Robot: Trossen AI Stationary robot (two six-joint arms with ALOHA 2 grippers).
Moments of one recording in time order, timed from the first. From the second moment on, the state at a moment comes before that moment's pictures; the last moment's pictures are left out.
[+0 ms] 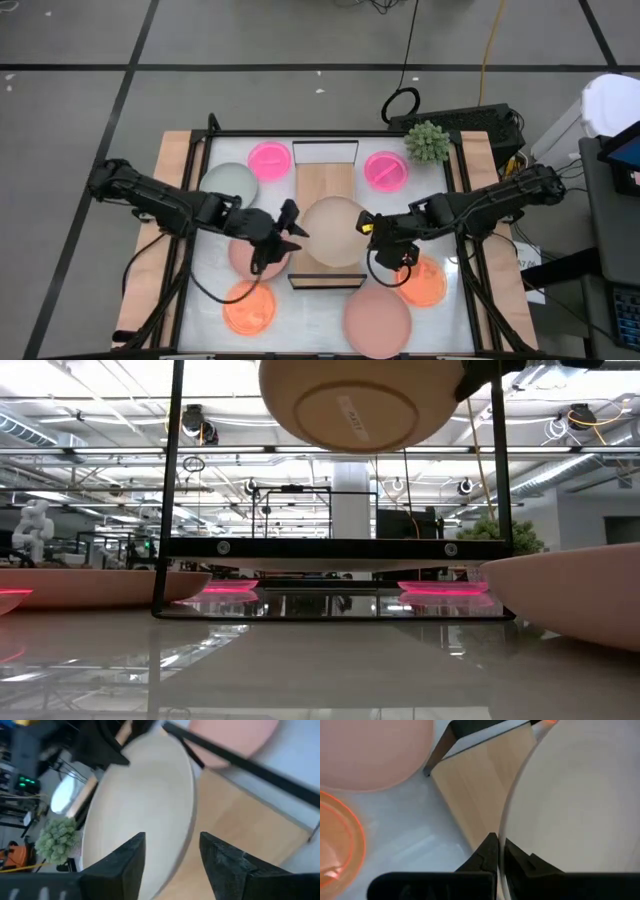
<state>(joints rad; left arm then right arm) -0.29 1.38 1.16 -0.43 -0.17 0.75 0.28 1.39 1.24 -0.84 0.02 -0.87</state>
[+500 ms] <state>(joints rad) -0.27 1.48 1.24 -0.50 -0.08 0.92 0.25 1.39 1.24 -0.79 -0.03 -0.88</state>
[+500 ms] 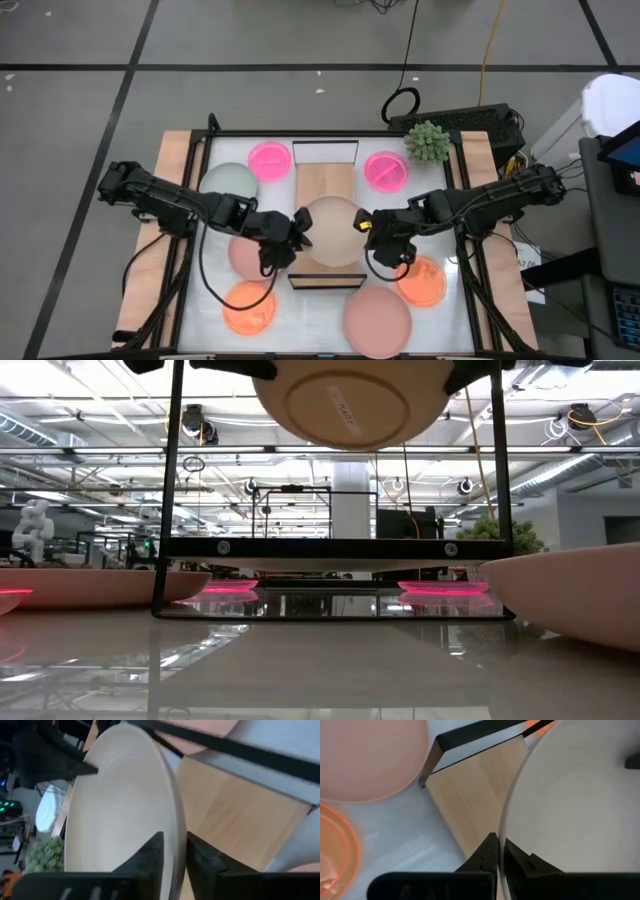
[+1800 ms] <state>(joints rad) -0.31 1.48 1.24 -0.68 -0.12 0.81 0.30 1.18 1.08 -0.61 0.02 -0.10</state>
